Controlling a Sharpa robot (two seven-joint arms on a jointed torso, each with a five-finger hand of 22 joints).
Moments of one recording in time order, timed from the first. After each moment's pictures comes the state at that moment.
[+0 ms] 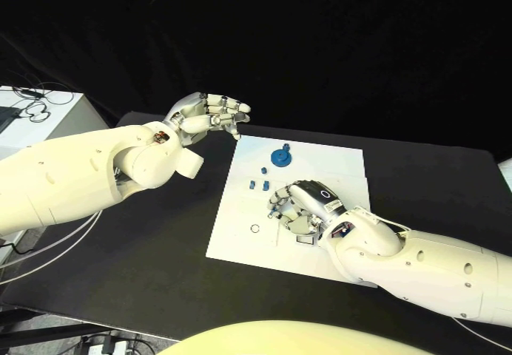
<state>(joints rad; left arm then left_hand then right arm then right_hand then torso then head) 1.25 -0.92 0.00 1.49 -0.21 -0.11 0.34 1.36 -0.17 0.55 0.01 0.25 0.82 0.21 0.31 0.32 0.93 0.15 0.42 0.20 0.87 0.08 1.06 0.45 0.17 0.81 0.17 0.90 0.51 1.05 -0.65 -0.15 1.57 -1.60 -0.65 -0.09 1.35 -0.19 0.69 -0.03 0.11 1.08 0.11 0.30 0.37 1.27 0.08 0.12 0.11 1.47 -0.04 1.27 1.29 0.11 1.47 0.06 1.12 1.16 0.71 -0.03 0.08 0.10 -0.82</state>
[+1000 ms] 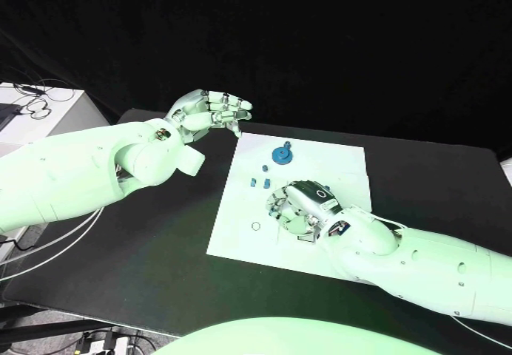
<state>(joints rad) 1.25 -0.92 0.00 1.49 -0.21 -0.11 0.34 1.36 -0.17 0.55 0.01 0.25 0.82 0.21 0.31 0.32 0.93 0.16 0.42 0.20 0.87 0.08 1.05 0.44 0.17 0.81 0.17 0.90 0.51 1.04 -0.63 -0.15 1.55 -1.64 -0.62 -0.11 1.35 -0.19 0.69 -0.05 0.16 1.07 0.12 0.30 0.37 1.27 0.08 0.11 0.11 1.47 -0.04 1.26 1.27 0.11 1.45 0.06 1.09 1.13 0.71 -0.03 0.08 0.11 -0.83</state>
